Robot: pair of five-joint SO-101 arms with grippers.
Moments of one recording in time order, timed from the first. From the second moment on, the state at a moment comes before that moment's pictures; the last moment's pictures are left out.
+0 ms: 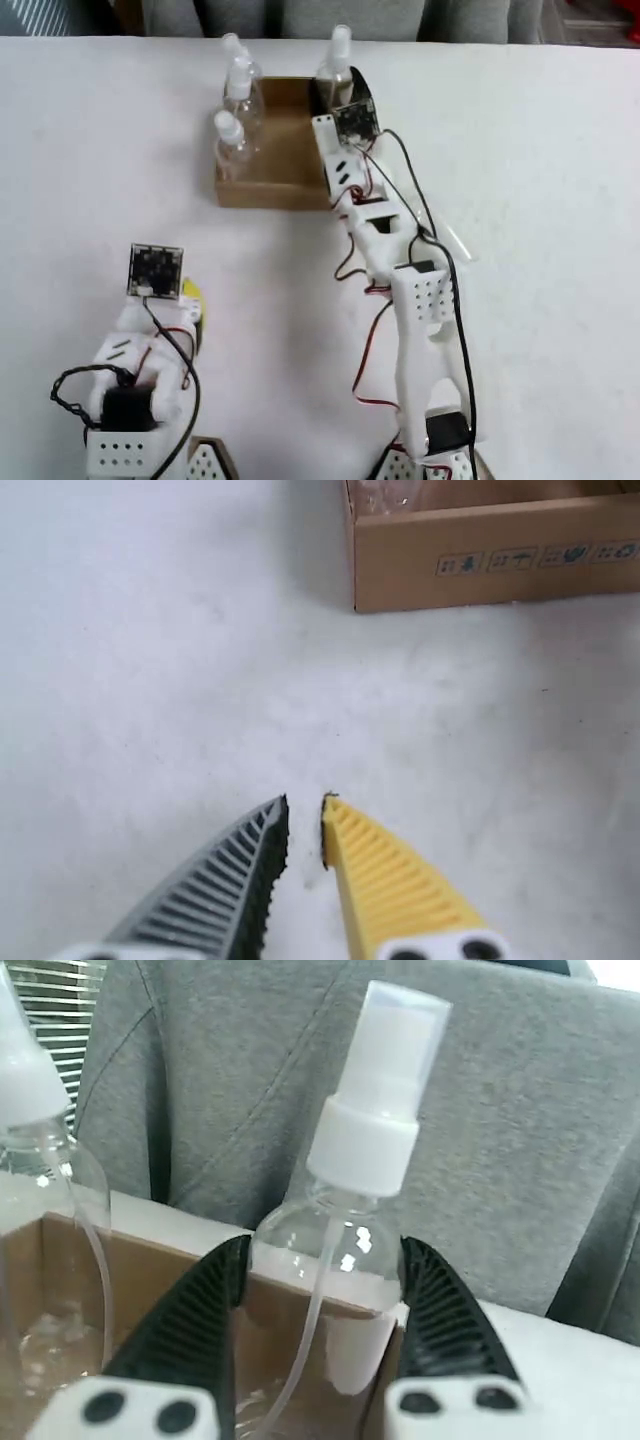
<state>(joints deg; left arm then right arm) -5.6 -103.9 97.1 56.9 -2.5 -16.0 51.8 -5.3 -45.2 11.0</state>
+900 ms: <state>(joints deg) -5.6 -103.9 97.1 56.9 -2.5 -15.9 56.6 -8.5 -44.2 11.2</state>
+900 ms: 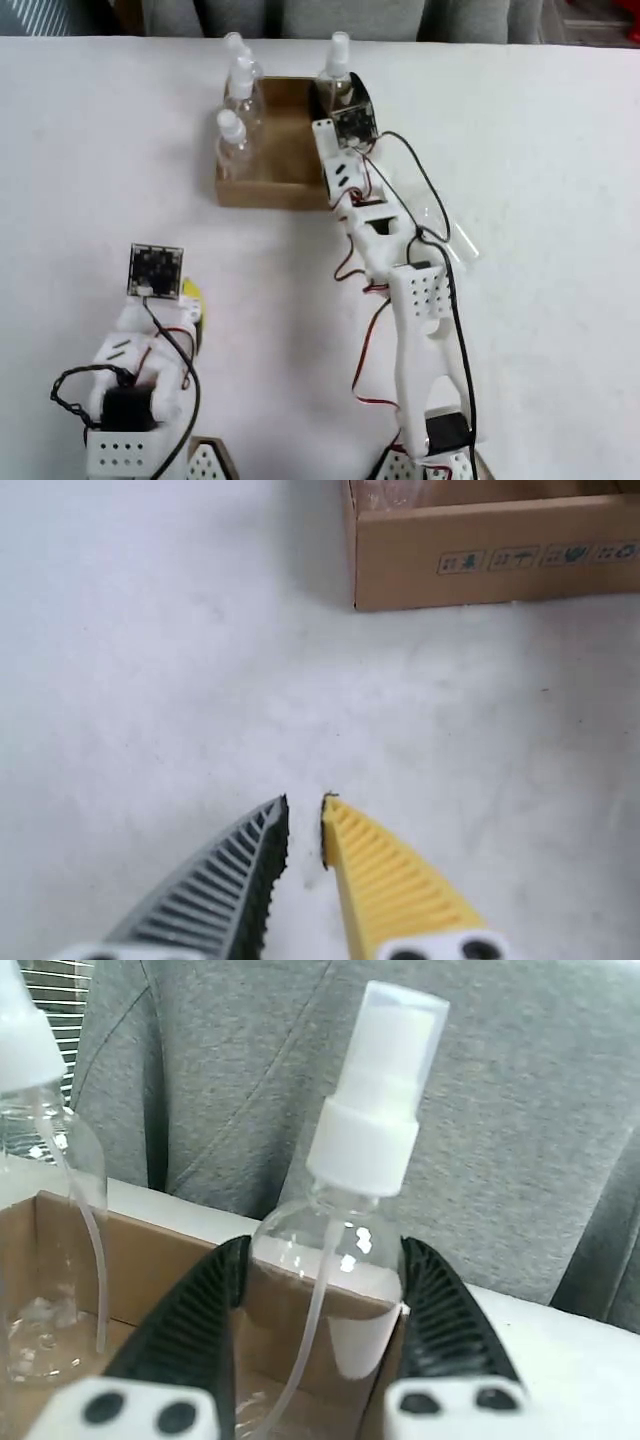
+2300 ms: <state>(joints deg) -5.6 -103.9 97.1 56.9 -2.5 -16.1 56.7 -8.5 -43.8 22.2</state>
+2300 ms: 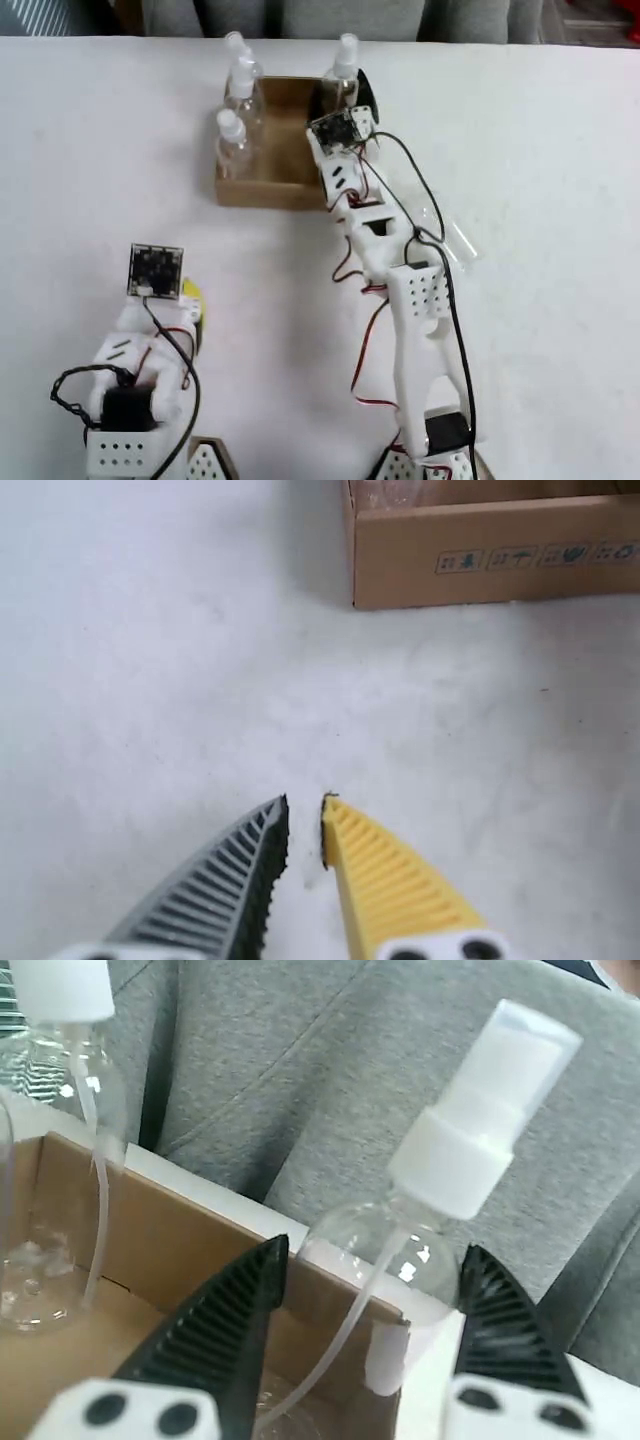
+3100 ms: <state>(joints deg) -5.6 -103.9 97.1 56.9 -2.5 -16.3 50.5 1.9 -43.7 22.2</state>
